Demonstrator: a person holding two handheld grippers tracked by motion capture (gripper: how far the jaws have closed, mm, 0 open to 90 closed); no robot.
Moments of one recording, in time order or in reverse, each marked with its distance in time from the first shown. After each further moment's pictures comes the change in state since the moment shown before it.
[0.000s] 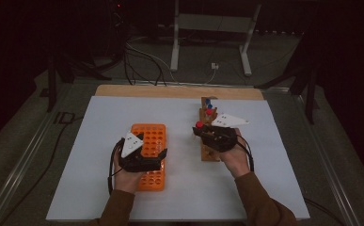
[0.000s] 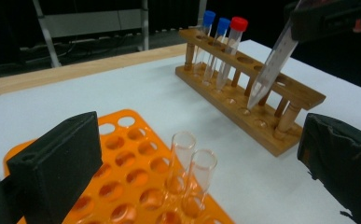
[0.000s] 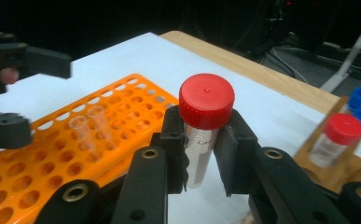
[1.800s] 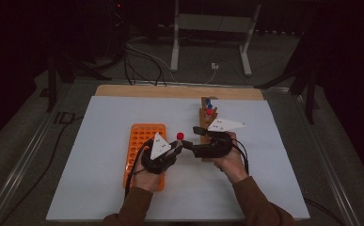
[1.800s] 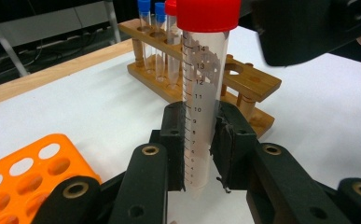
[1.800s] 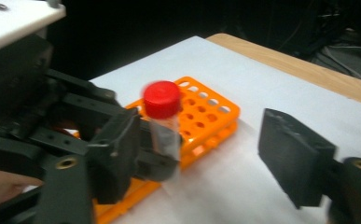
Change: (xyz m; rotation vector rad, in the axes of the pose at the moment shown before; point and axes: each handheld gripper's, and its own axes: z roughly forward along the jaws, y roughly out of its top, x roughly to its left) left arm -0.041 0.006 0.032 0.068 -0.094 0.141; right arm 0.014 -0.003 -0.001 -0.021 0.163 0.041
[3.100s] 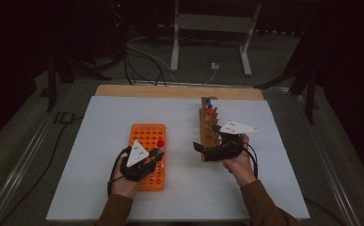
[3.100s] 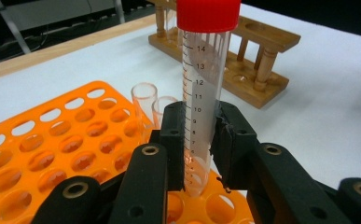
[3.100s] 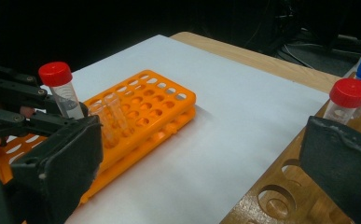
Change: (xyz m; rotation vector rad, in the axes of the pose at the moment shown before) left arm 0.026 -0.034 -0.037 0.048 0.010 -0.015; right arm -0.018 -0.019 -0.018 -0.020 -0.119 0.031
